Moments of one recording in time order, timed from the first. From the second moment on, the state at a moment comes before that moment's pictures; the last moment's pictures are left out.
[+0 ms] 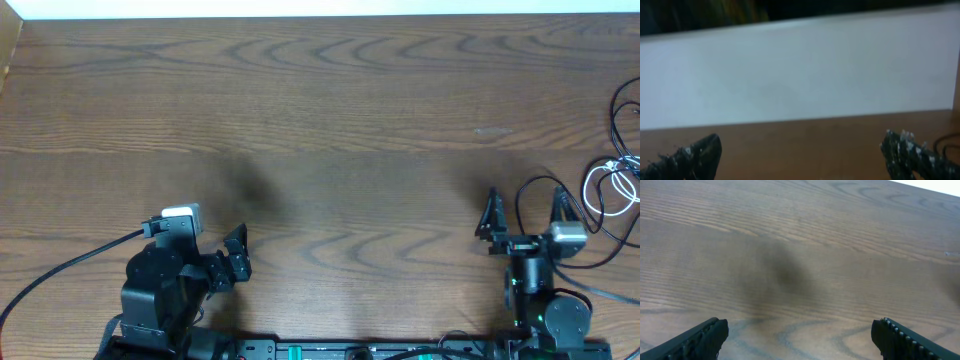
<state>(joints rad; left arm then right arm) -0.20 0.43 0.77 -0.97 -0.03 -0.30 0.04 0.01 0.01 0.17 0.02 0.12</state>
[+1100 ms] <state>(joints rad) -0.20 0.43 0.77 -0.97 -0.03 -0.30 0.04 0.01 0.01 -0.07 0.01 0.11</state>
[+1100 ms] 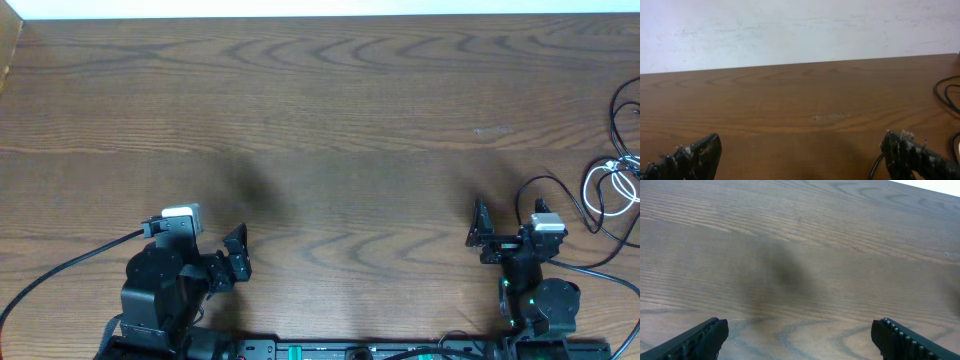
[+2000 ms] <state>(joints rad) -0.05 0.11 0.43 -0.70 -0.03 -0.28 0.04 0.01 0.01 -0.07 0.00 0.11</state>
